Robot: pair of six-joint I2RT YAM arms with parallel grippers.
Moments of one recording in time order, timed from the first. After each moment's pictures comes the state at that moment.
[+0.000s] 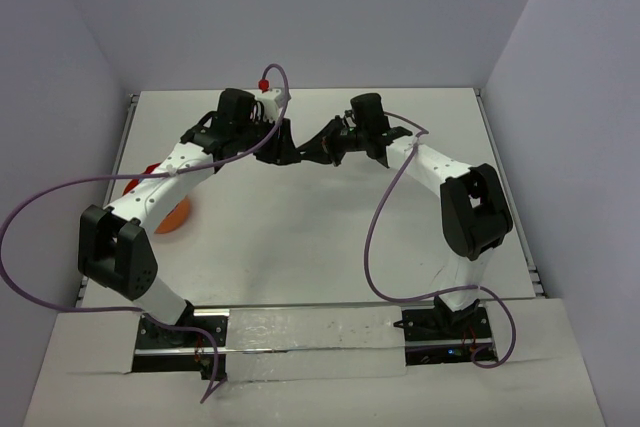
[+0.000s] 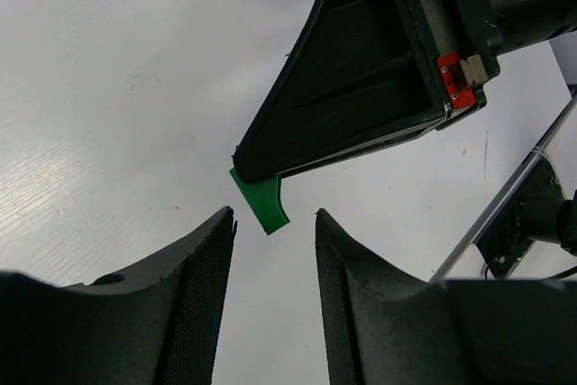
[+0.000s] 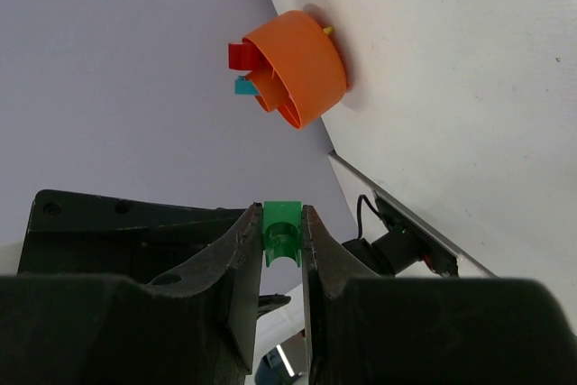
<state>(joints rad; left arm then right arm) -0.48 1.58 1.36 -0.45 0.44 -0.21 0.44 1.82 1.33 -0.14 -0.68 1.38</state>
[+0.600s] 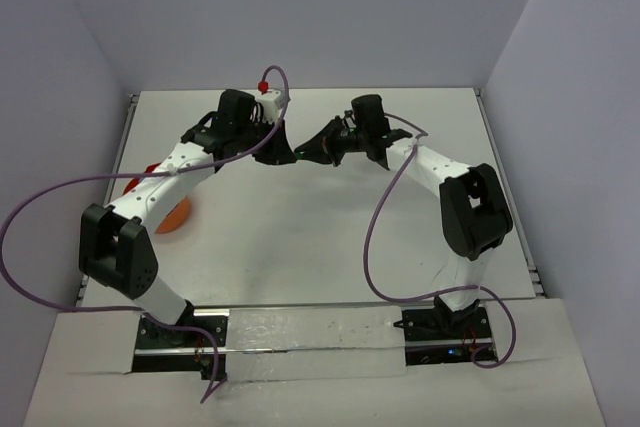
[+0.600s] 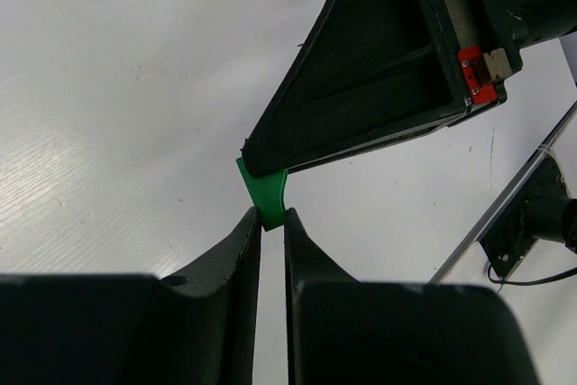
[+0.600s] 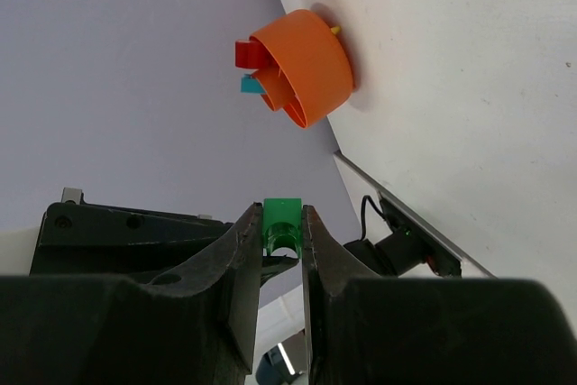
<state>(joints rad) -0.48 1.59 1.36 -0.47 0.44 -0.21 0.44 1.82 1.31 -0.08 -0.69 1.40</state>
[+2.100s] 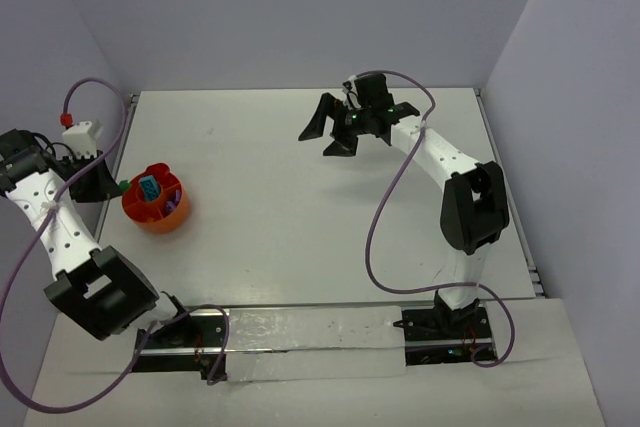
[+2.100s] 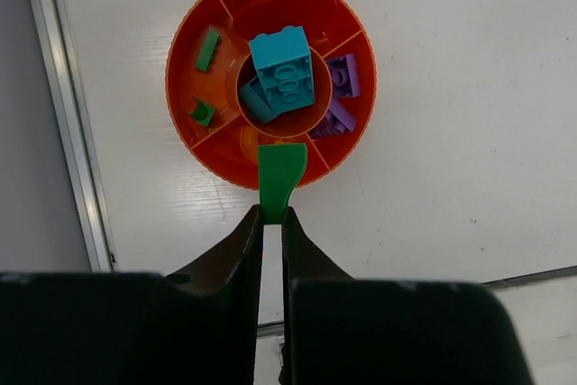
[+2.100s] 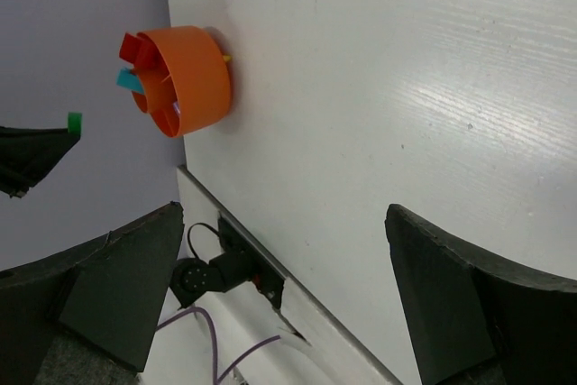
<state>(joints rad) 0.67 1.35 1.39 -1.16 0.55 0.59 0.40 1.86 1.58 -0.47 -0.57 0.76</state>
